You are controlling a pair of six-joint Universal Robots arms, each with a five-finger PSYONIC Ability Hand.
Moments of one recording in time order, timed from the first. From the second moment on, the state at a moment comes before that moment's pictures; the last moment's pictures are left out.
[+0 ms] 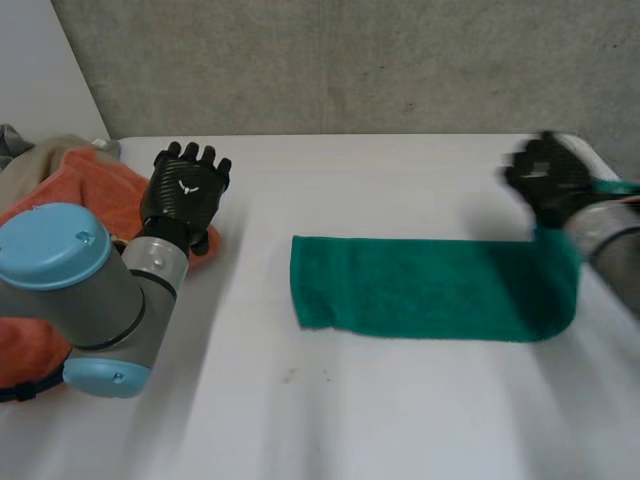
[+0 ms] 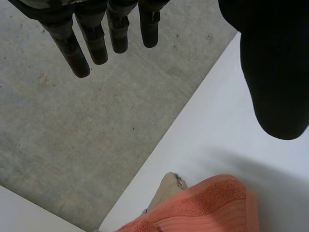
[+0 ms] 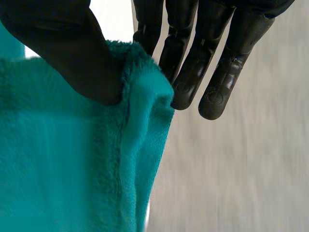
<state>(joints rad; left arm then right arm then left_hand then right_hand) 4.28 -1.98 -1.65 3.67 -1.61 3.76 1.72 -1.11 1.49 -0.34 1.14 2.00 0.19 0.20 0.21 0.20 0.05 0.99 1.18 1.19 1.19 0.99</state>
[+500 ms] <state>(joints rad) 4.12 -2.04 -1.56 3.69 -1.62 3.74 2.09 -1.02 1.50 -0.35 1.14 2.27 0.19 0.20 0.21 0.20 0.05 0.20 0.22 0.22 0.23 0.07</state>
